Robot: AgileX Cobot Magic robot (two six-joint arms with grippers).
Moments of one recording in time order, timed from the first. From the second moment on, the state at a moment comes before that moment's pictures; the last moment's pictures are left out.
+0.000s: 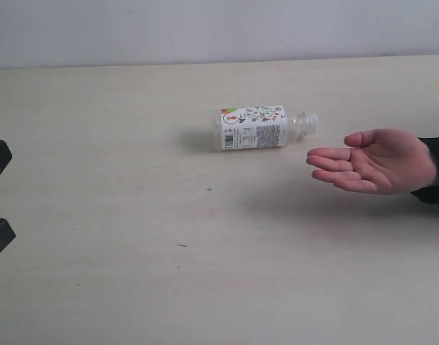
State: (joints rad) left arm -0.78 0.86 -0.03 -0.56 -0.72 0.33; right arm 0.56 0.22 -0.24 0.54 -0.07 -0.31
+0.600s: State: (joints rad) left arm -0.78 0.86 -0.03 -0.56 -0.71 0.33; right arm 0.46 1.22 -1.13 0.29 0.43 -0.34
